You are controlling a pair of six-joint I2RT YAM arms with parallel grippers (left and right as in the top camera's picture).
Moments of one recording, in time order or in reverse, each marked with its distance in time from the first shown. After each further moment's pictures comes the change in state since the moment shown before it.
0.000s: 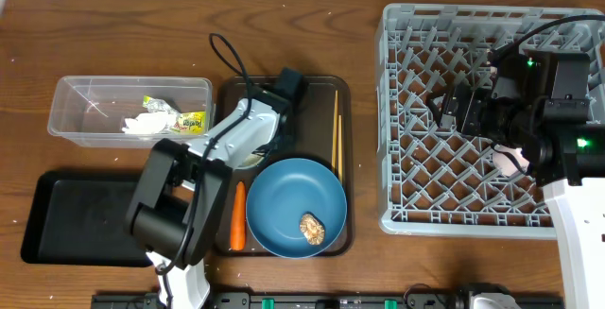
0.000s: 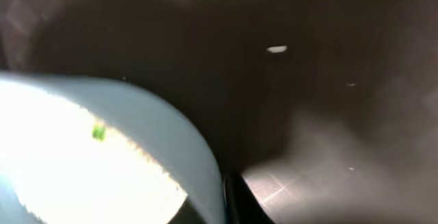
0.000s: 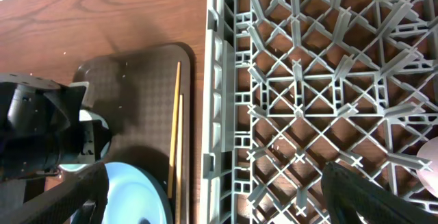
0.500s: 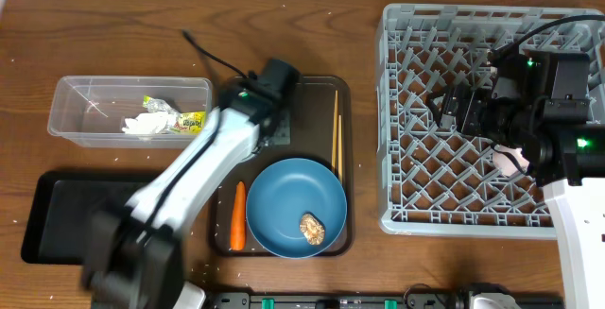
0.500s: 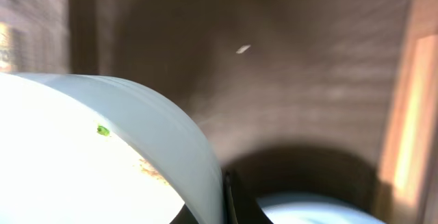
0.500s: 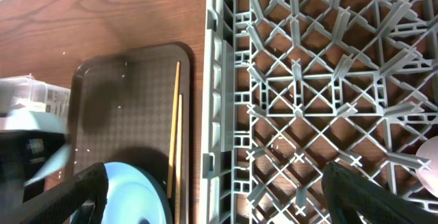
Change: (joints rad) left arm 0.000 -0.323 0.014 -0.117 0.054 -0.002; right arm 0.000 0.000 0.000 -0.001 0.002 0.000
